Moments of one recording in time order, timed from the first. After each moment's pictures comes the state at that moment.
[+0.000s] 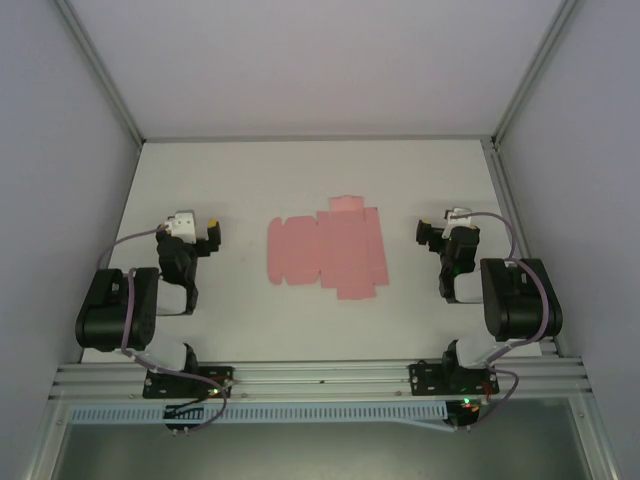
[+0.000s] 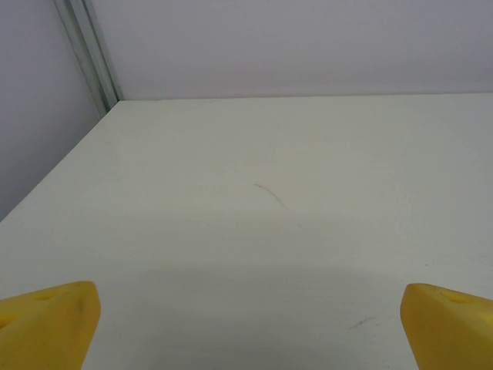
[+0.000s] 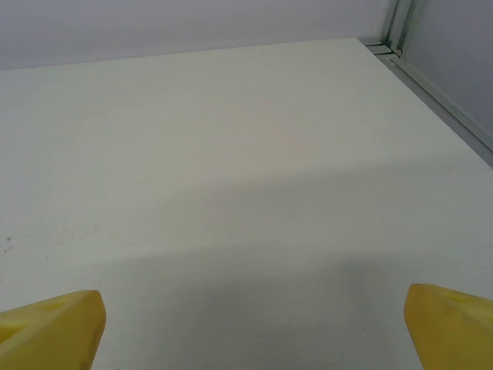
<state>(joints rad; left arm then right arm) -0.02 1.54 0.25 1.08 -0.09 0.04 0.00 1.57 0.33 0.90 0.09 0.06</state>
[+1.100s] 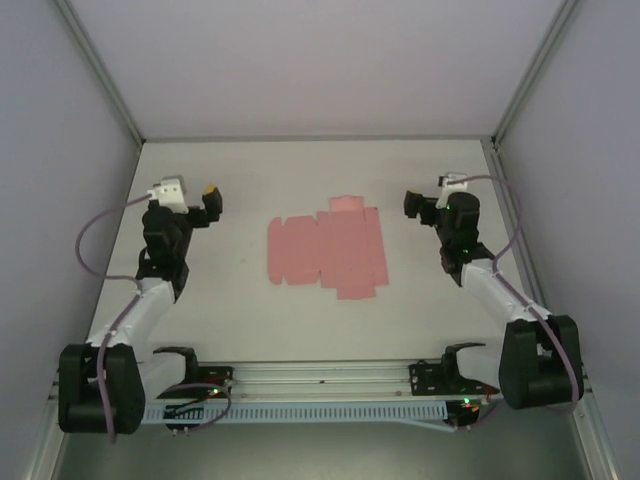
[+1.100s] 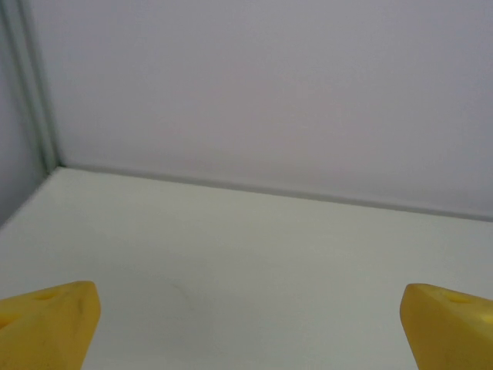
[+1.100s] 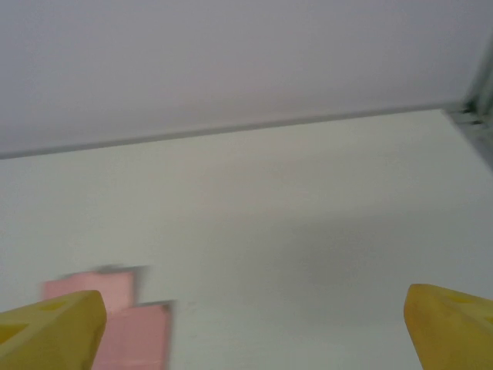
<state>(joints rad) -0.11 1.09 0.58 0.36 -0.02 -0.20 0.19 1.20 0.70 0.15 0.05 0.19</state>
